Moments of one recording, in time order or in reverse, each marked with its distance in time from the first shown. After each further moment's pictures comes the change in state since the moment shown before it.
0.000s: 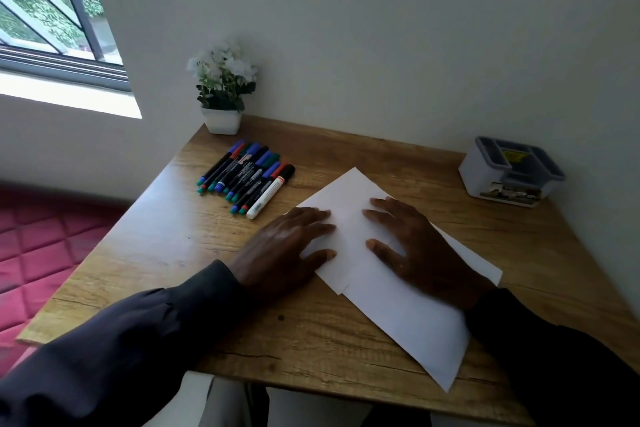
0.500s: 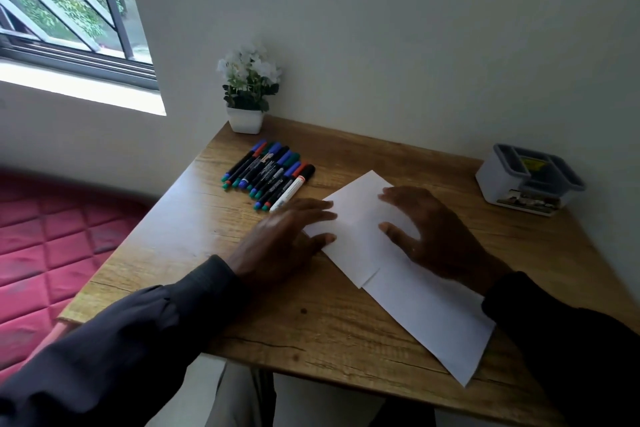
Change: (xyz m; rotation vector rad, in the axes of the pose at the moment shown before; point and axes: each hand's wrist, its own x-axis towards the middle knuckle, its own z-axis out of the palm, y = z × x) left_hand -0.018 -0.017 -0.012 -0.200 0.173 -0.043; right_hand 0.017 -0.026 -0.029 -0.035 0.076 -0.057
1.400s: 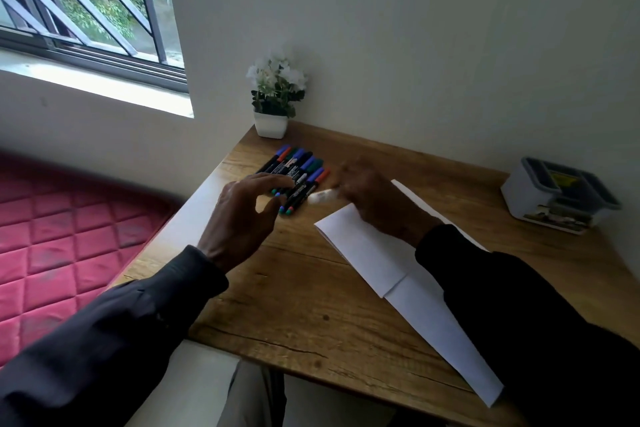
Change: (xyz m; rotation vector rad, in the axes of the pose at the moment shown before) left_hand -0.029 -0.035 -0.045 -0.059 0.515 -0.083; right_hand 0.113 -0.056 0.030 -0.069 0.111 -0.501
